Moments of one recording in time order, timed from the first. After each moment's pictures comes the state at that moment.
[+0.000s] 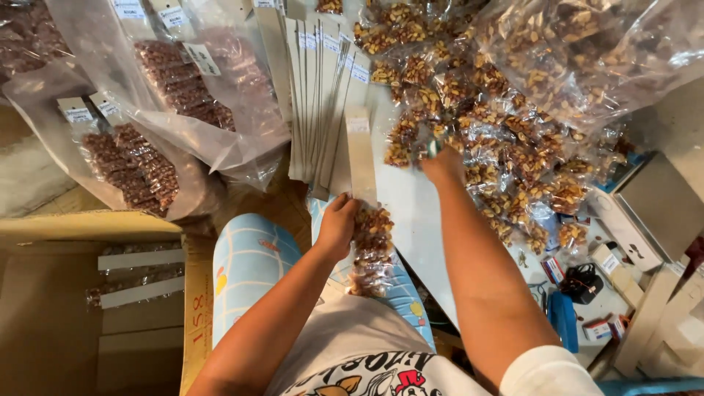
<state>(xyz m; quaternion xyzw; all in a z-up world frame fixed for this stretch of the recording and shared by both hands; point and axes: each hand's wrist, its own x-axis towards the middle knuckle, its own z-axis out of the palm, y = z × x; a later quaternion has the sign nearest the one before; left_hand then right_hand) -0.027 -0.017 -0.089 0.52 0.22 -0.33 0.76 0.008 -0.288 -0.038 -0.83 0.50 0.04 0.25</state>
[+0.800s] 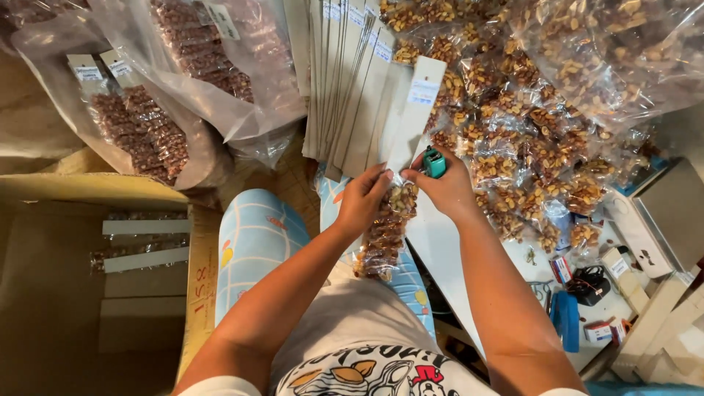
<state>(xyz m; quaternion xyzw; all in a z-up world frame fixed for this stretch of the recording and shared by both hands) -0.032 -0.012 0.018 0.62 -0.05 -0.24 0.75 -0.062 -0.200 0.049 -0.85 0.18 -0.05 0.49</state>
